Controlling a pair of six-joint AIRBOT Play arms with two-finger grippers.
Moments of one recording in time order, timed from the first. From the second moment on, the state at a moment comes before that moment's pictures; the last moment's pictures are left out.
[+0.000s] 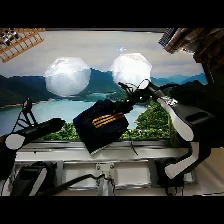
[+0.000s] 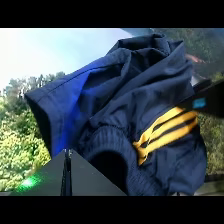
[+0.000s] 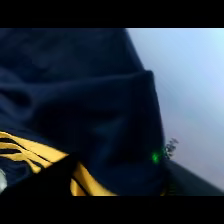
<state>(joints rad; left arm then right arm) -0.04 -0.48 0.36 1.02 -0.90 -1.67 0.30 -1.76 1.21 -0.74 1.27 1.17</state>
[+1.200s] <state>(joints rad) -0.04 -0.48 0.36 1.02 -0.90 -1.64 -0.31 -1.42 1.48 -0.96 1.19 1.63</state>
